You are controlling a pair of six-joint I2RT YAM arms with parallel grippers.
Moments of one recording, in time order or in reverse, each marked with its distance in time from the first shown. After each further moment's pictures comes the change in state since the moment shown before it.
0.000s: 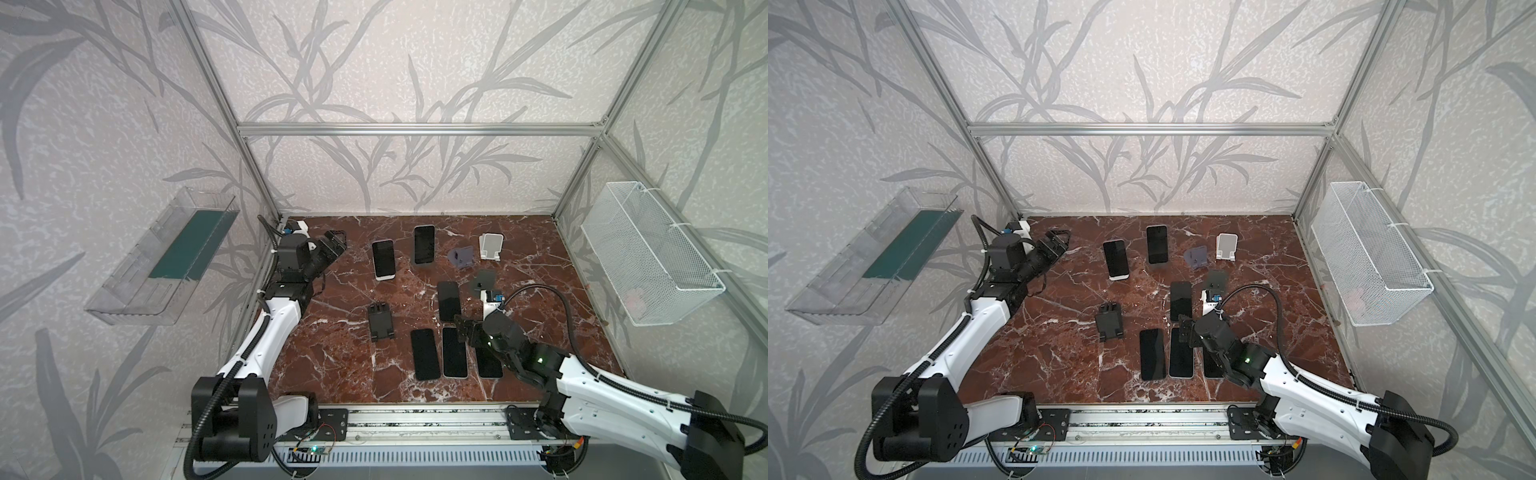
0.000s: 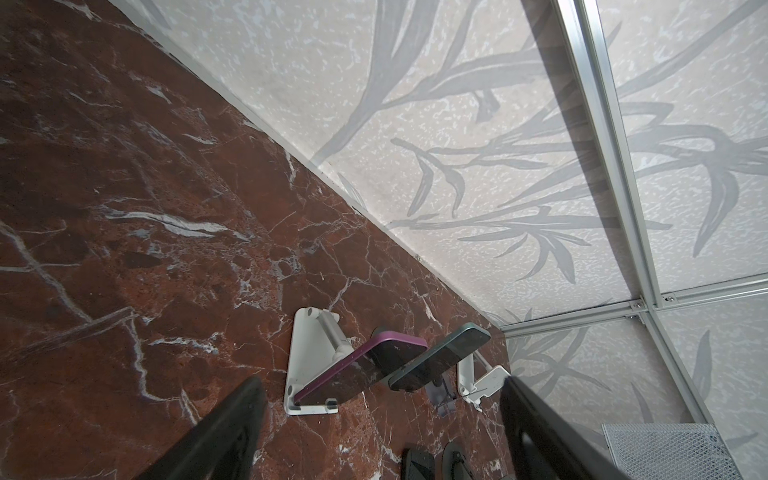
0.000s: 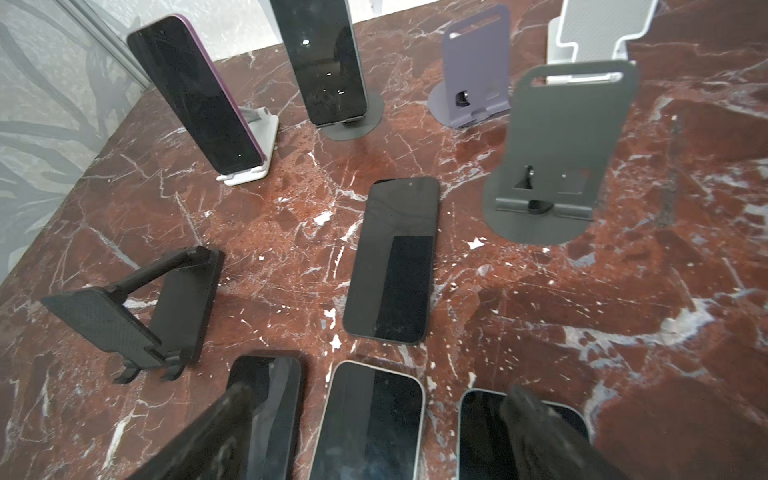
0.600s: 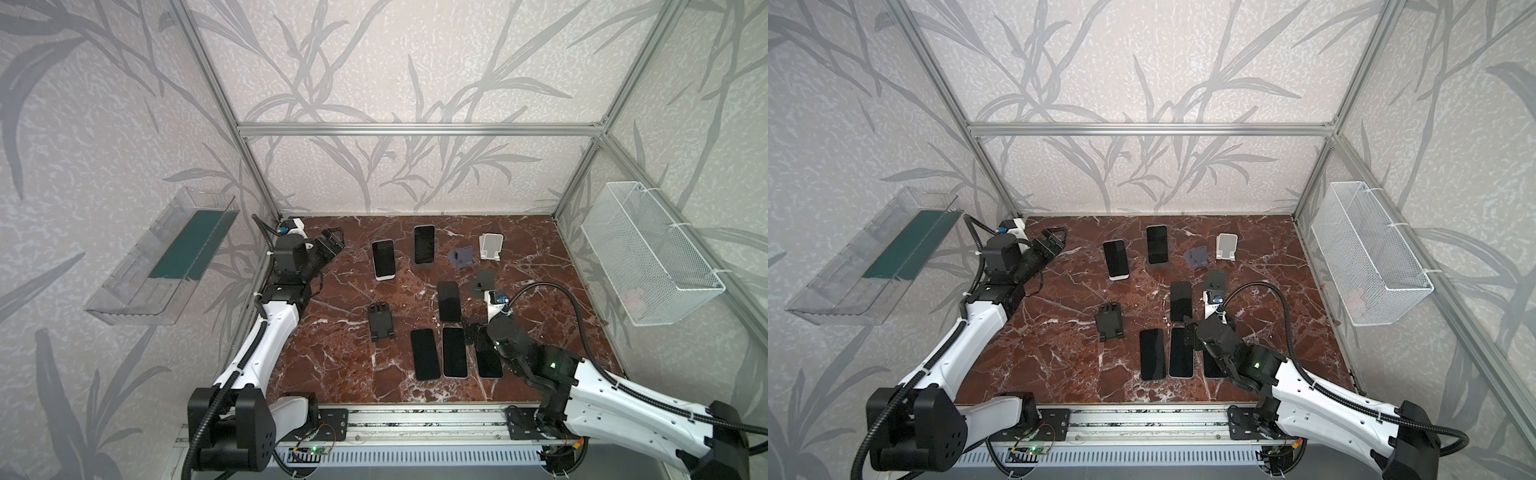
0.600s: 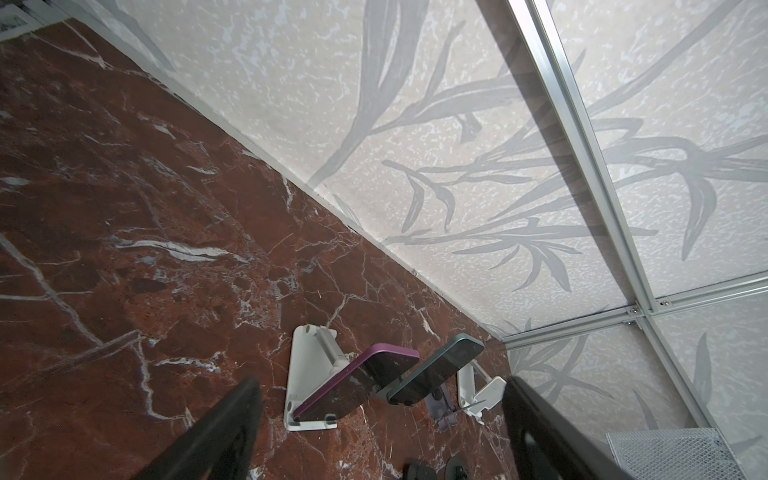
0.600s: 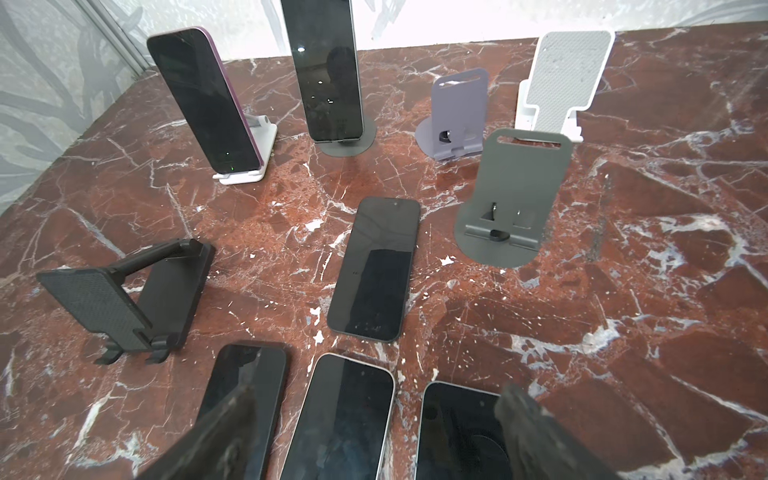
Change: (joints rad) left arm 0.003 -0.040 0.000 0.013 -0.018 0.013; right arm 0.080 -0.148 0.040 -0.201 0.127 -0.058
